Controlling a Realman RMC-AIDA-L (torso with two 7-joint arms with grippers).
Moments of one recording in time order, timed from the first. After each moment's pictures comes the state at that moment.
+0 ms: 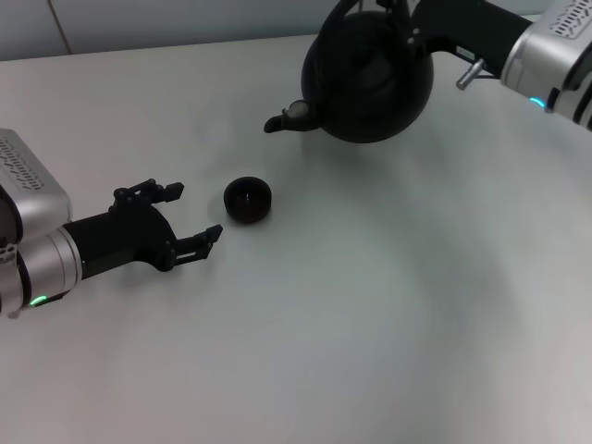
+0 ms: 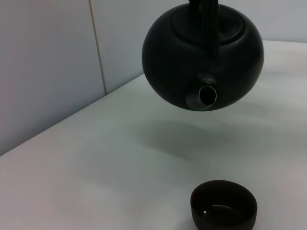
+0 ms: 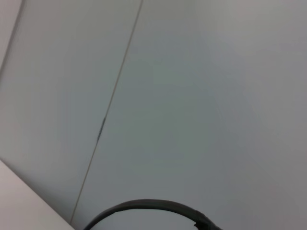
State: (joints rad) left arm -0.34 -2.06 1.52 0.78 1.48 0.86 -1.21; right arm 0.66 2.08 -0.75 -0.44 -1.40 -1.06 0.60
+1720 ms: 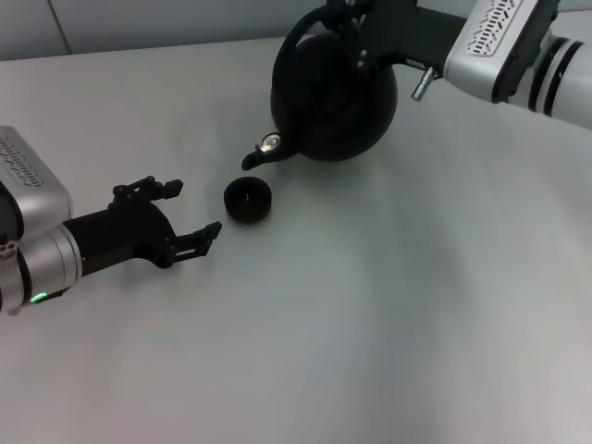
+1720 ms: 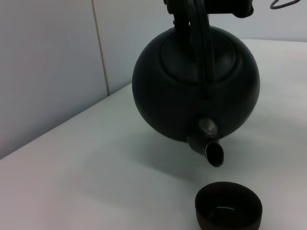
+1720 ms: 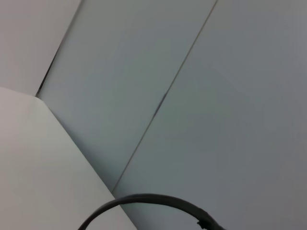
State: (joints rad) left arm -0.34 -2.06 1.51 0.77 1.48 0.85 -1.20; right arm 0.68 2.09 -1.01 -0.52 -1.40 -0.92 0.59
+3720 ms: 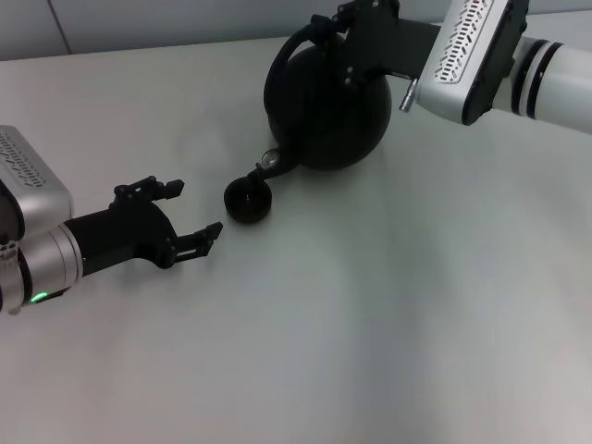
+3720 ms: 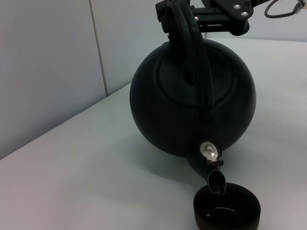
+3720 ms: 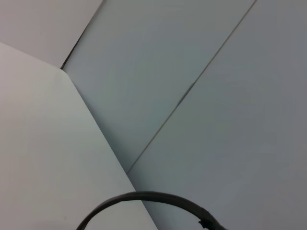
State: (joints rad) left arm -0.35 -2.06 1.52 0.77 1.48 0.86 -1.20; right arm 0.66 2.09 -1.16 -0.59 -1.40 -0.83 0.56
